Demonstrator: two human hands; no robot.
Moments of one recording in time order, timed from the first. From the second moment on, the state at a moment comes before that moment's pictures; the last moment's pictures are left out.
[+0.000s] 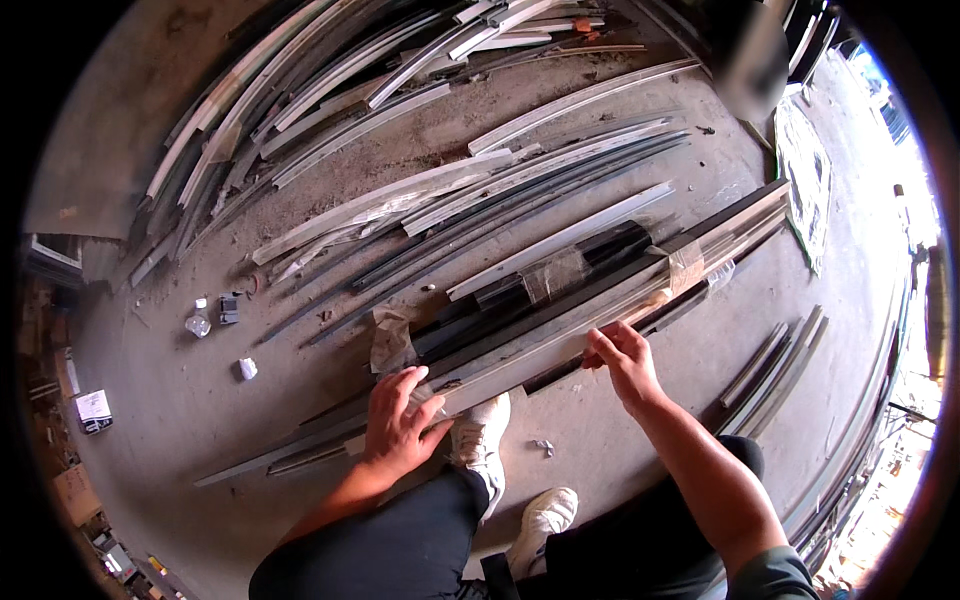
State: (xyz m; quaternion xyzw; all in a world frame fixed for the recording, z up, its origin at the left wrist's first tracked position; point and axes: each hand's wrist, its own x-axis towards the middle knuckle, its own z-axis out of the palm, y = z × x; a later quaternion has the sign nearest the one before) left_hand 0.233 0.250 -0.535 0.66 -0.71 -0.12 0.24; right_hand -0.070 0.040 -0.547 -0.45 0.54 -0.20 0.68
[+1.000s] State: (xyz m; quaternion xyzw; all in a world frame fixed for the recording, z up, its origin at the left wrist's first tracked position) left_hand 0.240 0.228 -0.536 0.61 -0.72 -0.16 0.29; right_hand -0.072 0.033 -0.535 -0.44 0.58 -0.23 0.64
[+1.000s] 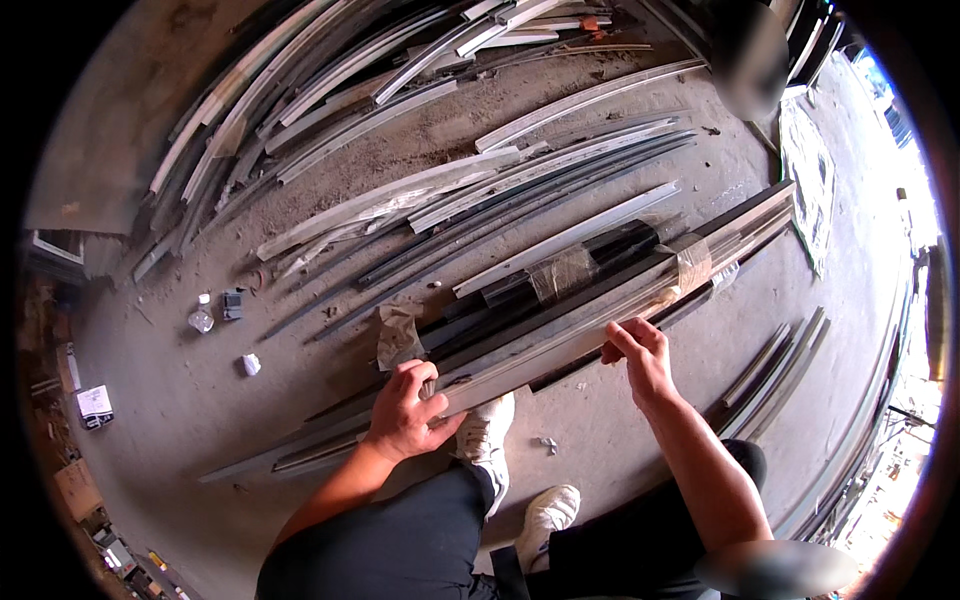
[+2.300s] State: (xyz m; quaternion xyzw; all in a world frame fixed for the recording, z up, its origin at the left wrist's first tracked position) left_hand 0.232 0.220 -0.543 0.61 -0.72 -0.16 0.30; right_hand -0.167 -0.055 -0.524 -0.50 0.60 -0.28 0.56
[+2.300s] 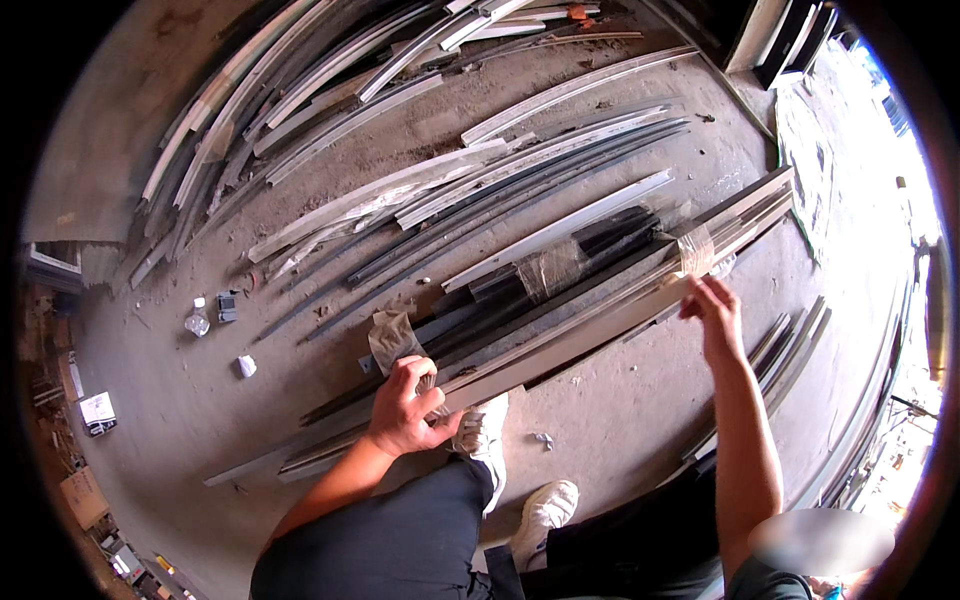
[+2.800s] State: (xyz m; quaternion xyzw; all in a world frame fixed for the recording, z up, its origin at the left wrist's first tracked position) left_hand 0.176 0.175 -0.525 0.60 -0.72 -0.16 0.30; right_hand -0.226 -0.090 -0.475 -0.50 0.62 -0.36 0.49
